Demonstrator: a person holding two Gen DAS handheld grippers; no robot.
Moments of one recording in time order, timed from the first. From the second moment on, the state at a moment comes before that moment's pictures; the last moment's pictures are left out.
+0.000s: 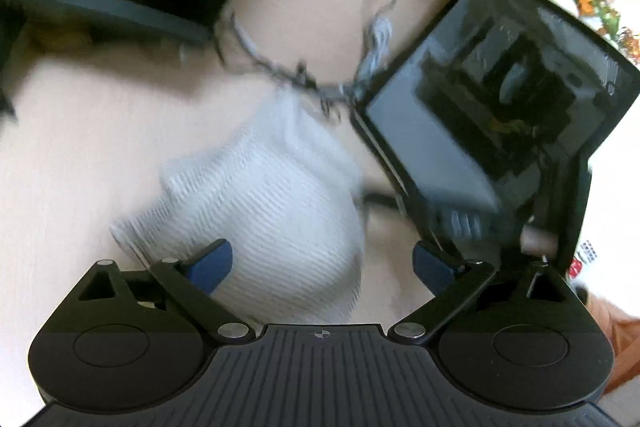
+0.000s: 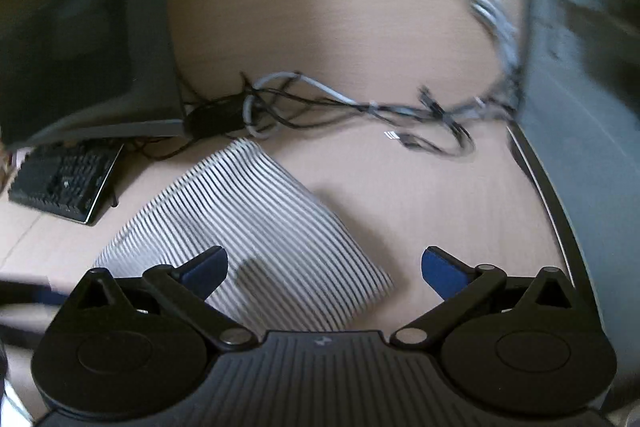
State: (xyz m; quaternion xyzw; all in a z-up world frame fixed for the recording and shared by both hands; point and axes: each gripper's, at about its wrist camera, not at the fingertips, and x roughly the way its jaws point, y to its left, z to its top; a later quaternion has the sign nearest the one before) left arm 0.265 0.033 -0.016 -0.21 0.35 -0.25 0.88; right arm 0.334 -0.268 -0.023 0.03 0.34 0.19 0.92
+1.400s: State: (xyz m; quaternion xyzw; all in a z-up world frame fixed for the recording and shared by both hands) left arm 0.354 0.018 -0.063 -0.12 0.41 -0.15 0.89; right arm 0.338 -0.246 -0.069 -0.02 0.37 0.17 0.91
